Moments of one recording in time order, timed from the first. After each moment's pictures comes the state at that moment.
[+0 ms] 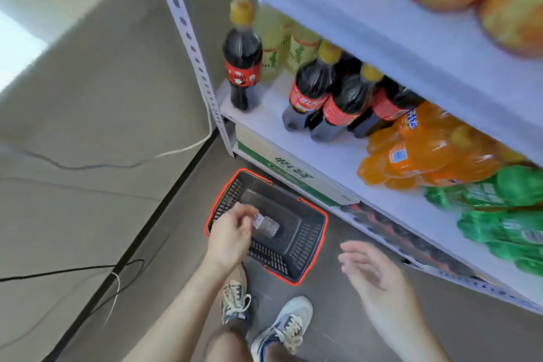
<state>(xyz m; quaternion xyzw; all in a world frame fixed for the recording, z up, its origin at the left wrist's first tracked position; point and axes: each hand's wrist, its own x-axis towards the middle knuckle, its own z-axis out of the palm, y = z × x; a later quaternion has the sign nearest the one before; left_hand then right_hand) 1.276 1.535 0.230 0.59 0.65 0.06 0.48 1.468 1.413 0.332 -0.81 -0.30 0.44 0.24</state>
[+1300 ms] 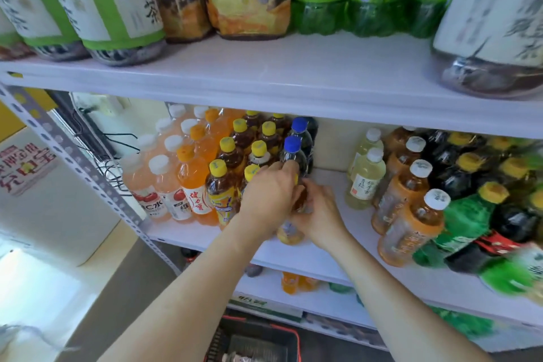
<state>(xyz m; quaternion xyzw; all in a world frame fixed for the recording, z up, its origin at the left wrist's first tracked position) 1.521 1.588 0.706 0.93 0.33 0.15 0.04 1.616 1.517 0.638 -0.76 -0.43 0.19 0.44</state>
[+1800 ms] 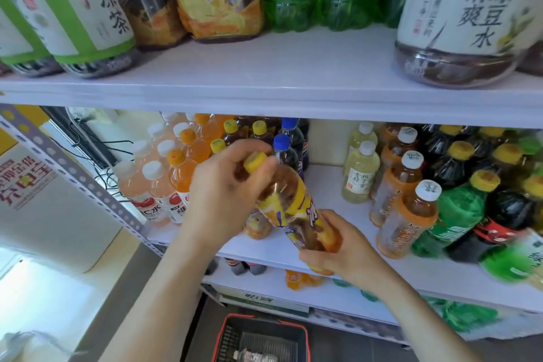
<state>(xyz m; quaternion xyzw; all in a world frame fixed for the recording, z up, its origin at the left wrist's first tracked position) 1.470 1.566 0.766 0.83 0.28 0.40 0.29 1.623 1.426 0.653 -0.65 -0.42 0.40 0.49</state>
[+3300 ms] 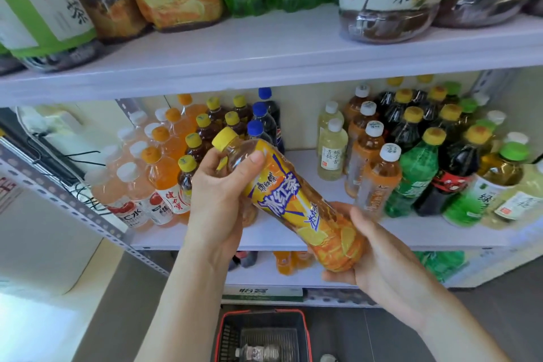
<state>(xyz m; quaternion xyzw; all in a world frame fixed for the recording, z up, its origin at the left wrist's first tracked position) 1.470 1.526 0.751 0.51 0.26 0.37 0.73 1.585 1.355 0.698 -0.45 -0.12 0.56 0.69</state>
